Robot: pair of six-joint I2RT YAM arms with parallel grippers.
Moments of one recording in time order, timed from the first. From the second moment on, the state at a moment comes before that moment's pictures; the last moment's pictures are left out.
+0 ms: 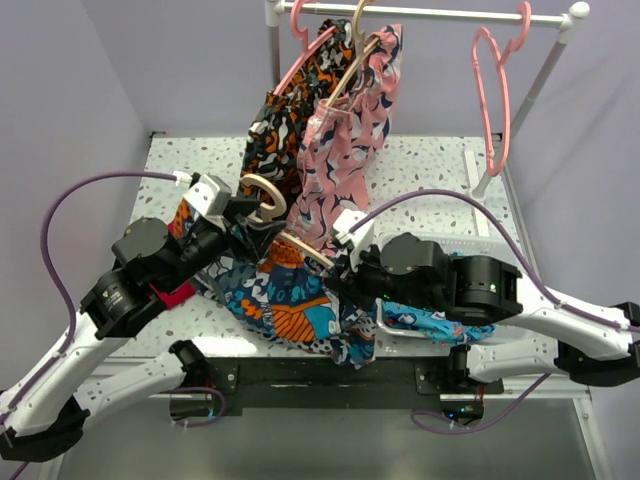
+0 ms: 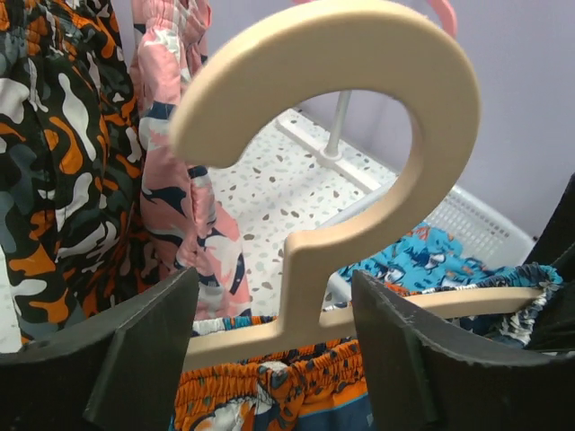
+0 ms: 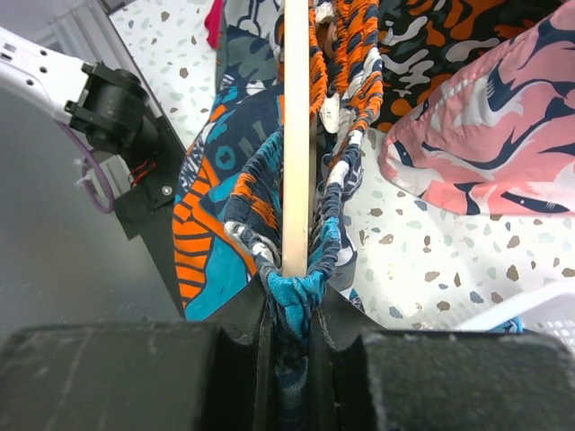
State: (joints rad) left arm -0.81 0.76 1.15 -0.38 -0.04 -0.12; right arm 1.34 1.11 1.43 -0.79 0.27 0.22
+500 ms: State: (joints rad) left arm -0.81 0.61 1.22 -0.39 -0.14 -0.13; right arm 1.34 0.93 1.42 -0.84 0.27 0.26
